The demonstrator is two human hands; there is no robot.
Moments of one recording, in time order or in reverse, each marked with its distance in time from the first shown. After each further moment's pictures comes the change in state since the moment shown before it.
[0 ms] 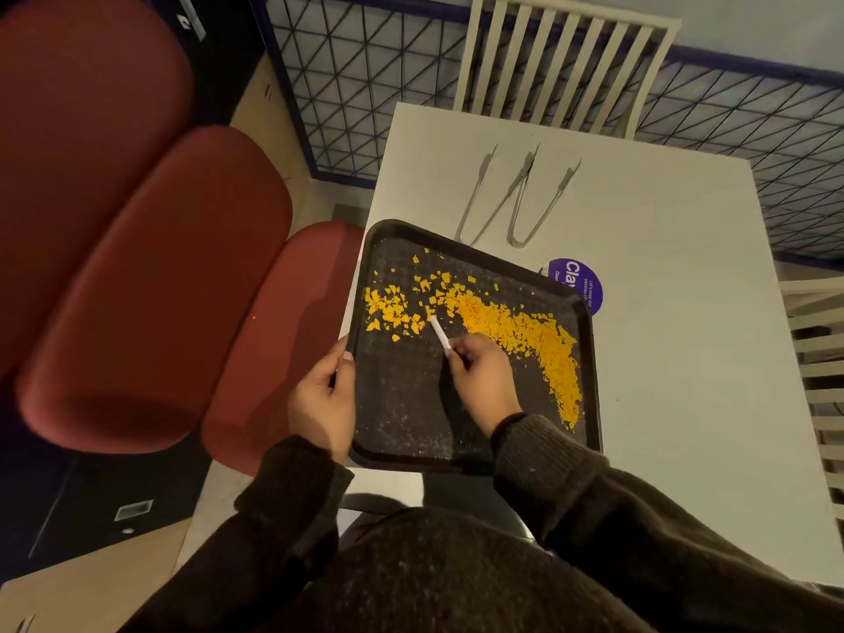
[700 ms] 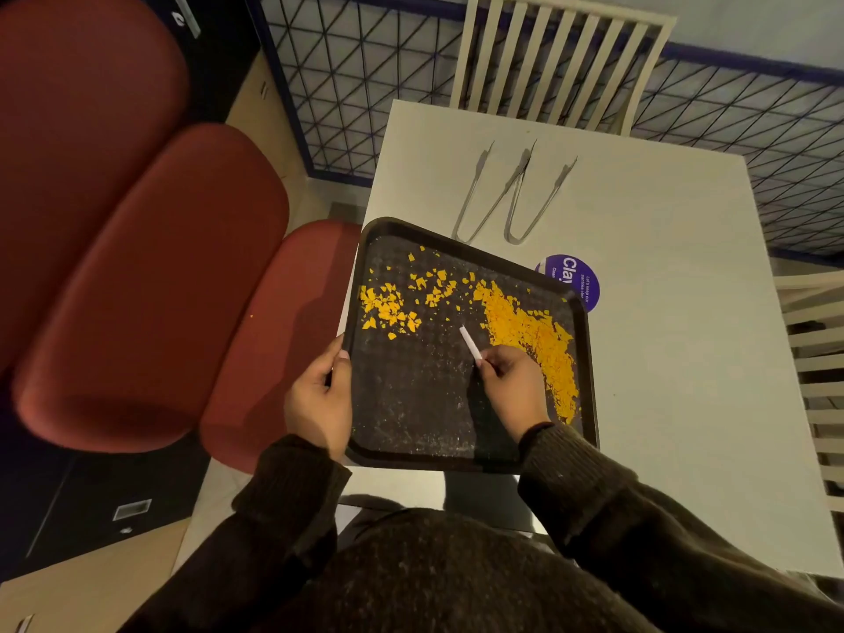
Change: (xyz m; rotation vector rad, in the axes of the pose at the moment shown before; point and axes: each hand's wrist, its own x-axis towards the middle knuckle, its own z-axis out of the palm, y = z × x) left_hand -0.002 -0.003 -0.002 -0.020 0.002 -0.026; right_hand -0.009 0.038 -0.020 0.022 0.046 0.207
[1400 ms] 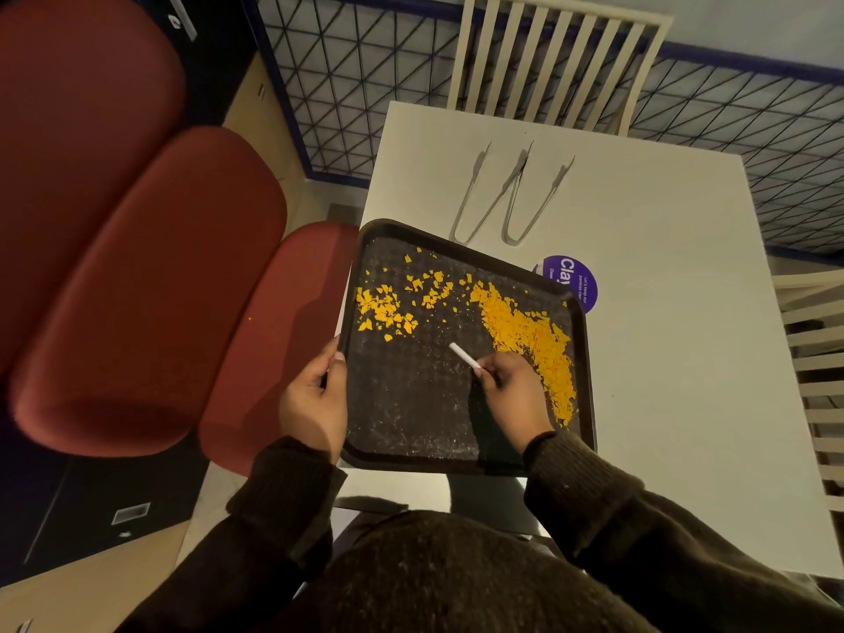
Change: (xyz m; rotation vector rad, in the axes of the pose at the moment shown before) left_hand 0.001 0.000 -0.002 -0.077 -0.034 -0.047; right_hand -0.011 -0.002 -0.010 -0.085 -0.057 -0.119
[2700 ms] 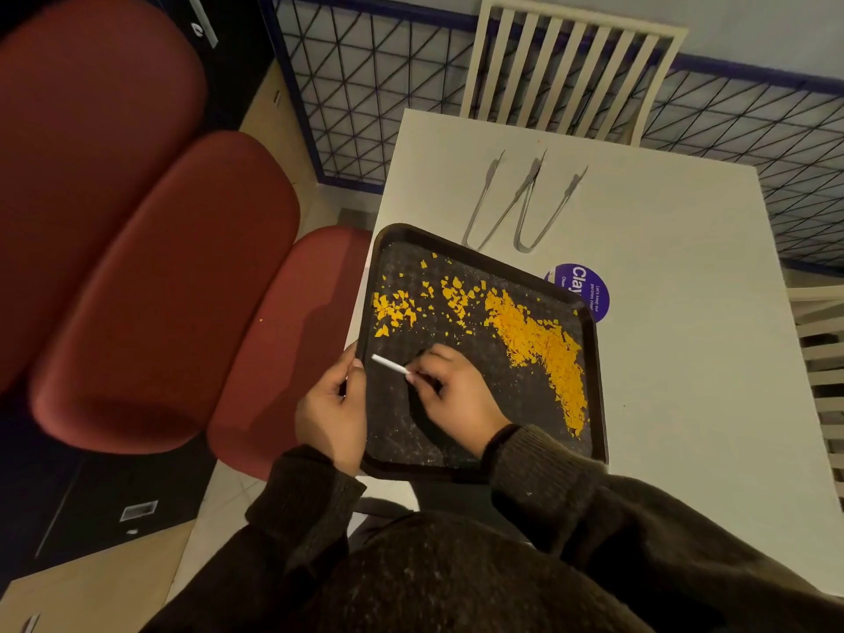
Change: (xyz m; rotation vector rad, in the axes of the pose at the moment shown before) left_hand -0.019 0.023 0.003 0.129 0.116 0.009; right_hand -0.011 -0.074 0.029 0.028 -0.172 -0.476
